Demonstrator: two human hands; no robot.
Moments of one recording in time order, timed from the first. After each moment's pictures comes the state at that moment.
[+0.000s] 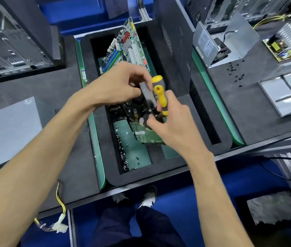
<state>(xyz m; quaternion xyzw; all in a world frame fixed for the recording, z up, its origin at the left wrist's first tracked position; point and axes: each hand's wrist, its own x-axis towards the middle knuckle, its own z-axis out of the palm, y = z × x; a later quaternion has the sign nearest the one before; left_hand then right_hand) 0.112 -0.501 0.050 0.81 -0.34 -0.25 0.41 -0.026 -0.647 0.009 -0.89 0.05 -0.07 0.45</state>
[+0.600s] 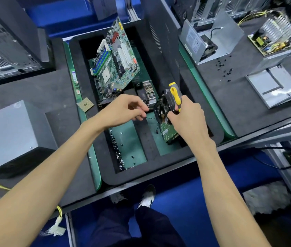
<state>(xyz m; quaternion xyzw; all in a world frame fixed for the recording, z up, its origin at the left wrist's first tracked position) 0.081 -0.508 -0.017 0.82 -0.23 -0.33 0.41 -0.023 -0.695 -0.028 -0.92 0.24 -0.02 0.29</state>
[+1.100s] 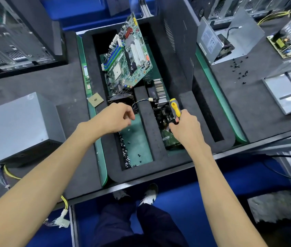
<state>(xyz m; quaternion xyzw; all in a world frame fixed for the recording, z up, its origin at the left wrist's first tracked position) 0.086 -0.465 -0.046 0.92 -0.22 -0.28 0.18 -0.017 -0.680 -0.072 -0.90 0.28 0.11 0.32</state>
